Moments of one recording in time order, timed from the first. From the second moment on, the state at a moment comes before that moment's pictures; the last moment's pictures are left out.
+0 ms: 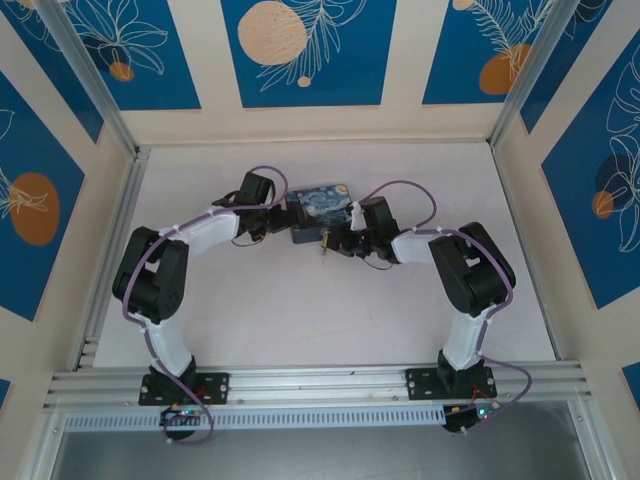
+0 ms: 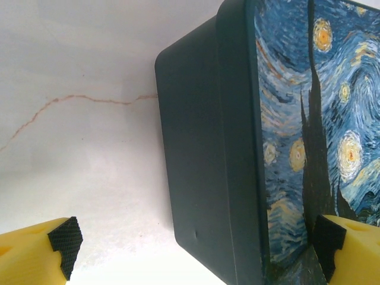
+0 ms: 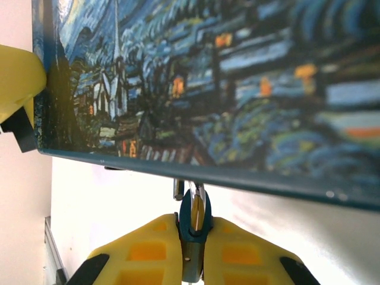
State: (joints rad) left arm -0.43 1.83 1.21 -0.32 0.21 -0.68; right arm 0.44 1.84 0.89 0.19 -0.59 0.73
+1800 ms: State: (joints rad) left arm -0.44 1.76 1.13 -0.37 0.32 -0.73; right arm 0.51 1.73 0.70 0.29 -0.34 0.96
